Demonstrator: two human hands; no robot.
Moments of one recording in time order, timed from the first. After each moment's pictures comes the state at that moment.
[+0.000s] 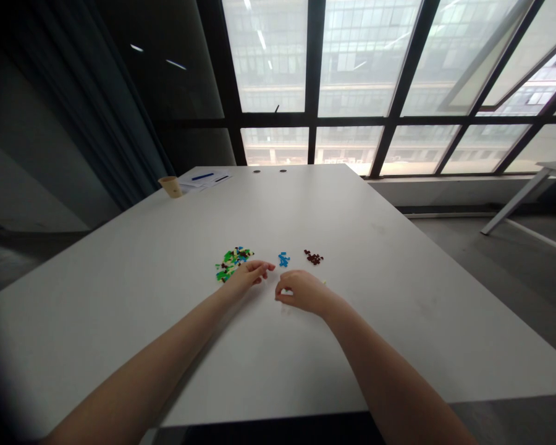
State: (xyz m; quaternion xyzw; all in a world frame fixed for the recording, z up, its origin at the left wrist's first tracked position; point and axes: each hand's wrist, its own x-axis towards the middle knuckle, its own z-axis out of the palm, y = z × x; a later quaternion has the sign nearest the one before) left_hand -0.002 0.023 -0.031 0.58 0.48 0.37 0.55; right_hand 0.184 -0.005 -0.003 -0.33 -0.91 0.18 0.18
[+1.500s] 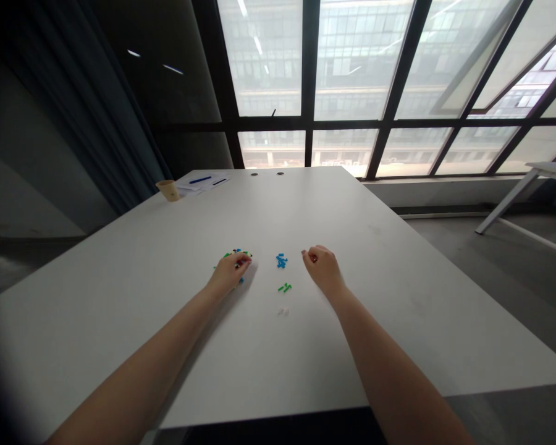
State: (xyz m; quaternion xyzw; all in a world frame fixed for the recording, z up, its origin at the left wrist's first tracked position) left_hand -0.037 0.042 -0.026 0.73 0.58 0.31 0.18; right_hand 0.216 0.029 -0.019 -0.58 -0.70 0.05 0.41
